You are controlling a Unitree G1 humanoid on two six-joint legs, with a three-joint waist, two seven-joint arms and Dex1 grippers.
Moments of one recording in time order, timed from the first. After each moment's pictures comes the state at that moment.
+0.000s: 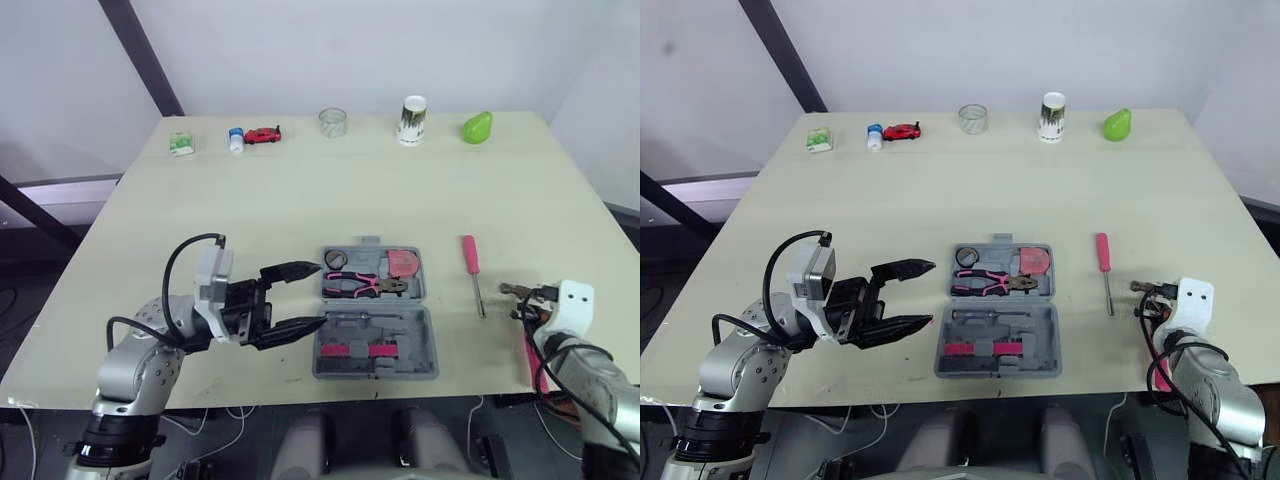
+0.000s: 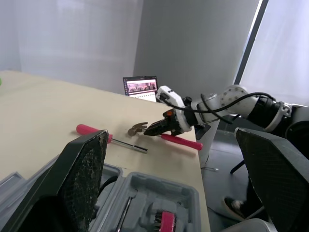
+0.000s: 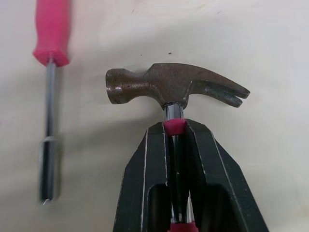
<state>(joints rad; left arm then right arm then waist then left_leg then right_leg) -0.09 0.60 0.13 -0.27 -0.76 0.34 -1.31 0.08 -0.23 -0.38 -0.40 0.37 0.86 0.04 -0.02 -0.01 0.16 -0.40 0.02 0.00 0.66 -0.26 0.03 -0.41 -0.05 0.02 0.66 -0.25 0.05</state>
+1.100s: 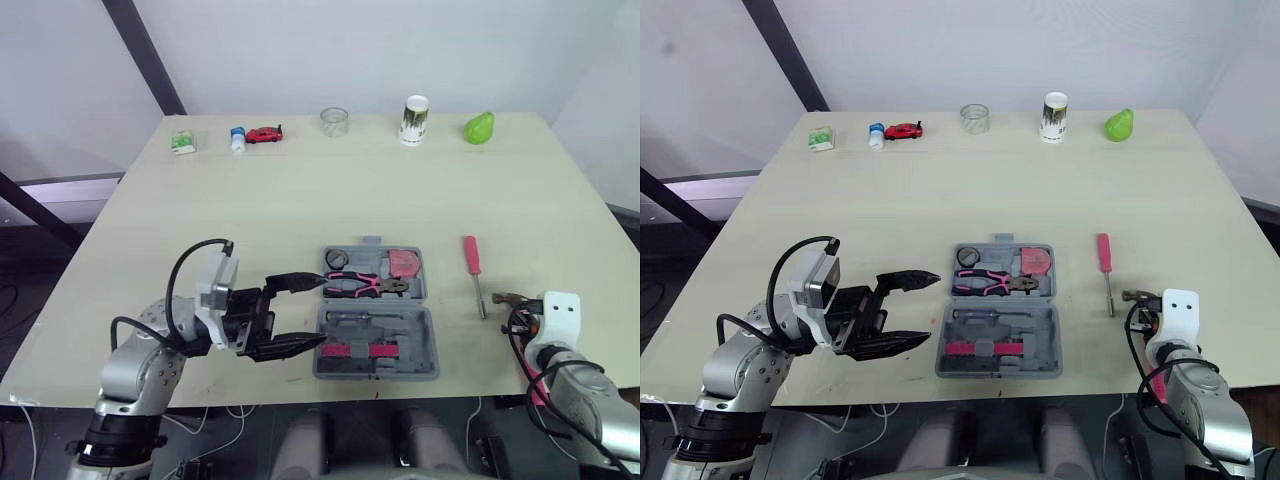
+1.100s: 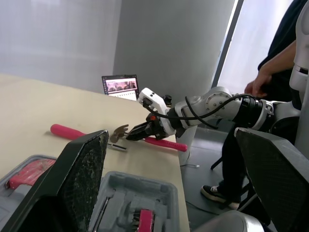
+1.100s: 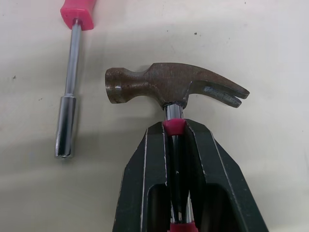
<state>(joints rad) -0.09 0.60 0.11 -0.26 -0.76 0.35 -1.38 0.10 -0.29 -0.27 -0.29 0.26 0.71 0.12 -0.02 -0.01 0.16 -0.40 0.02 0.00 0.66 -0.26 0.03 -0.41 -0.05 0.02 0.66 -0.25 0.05</state>
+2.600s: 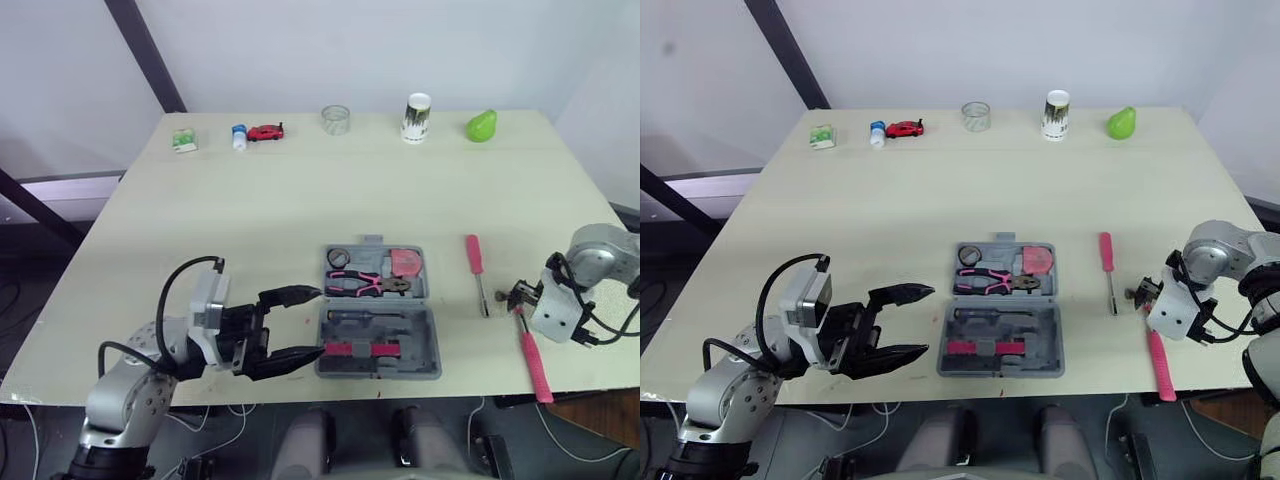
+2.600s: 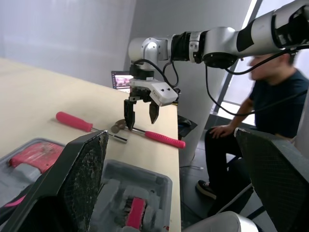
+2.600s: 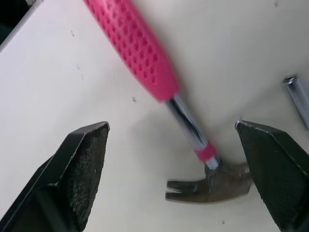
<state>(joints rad) 0.05 0.61 0.14 -0.37 -0.78 0.34 -1.30 -0.95 -0.92 0.66 1.00 -0.65 -1.20 1.26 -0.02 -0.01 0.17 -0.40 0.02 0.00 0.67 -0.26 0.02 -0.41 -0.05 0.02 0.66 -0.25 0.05</state>
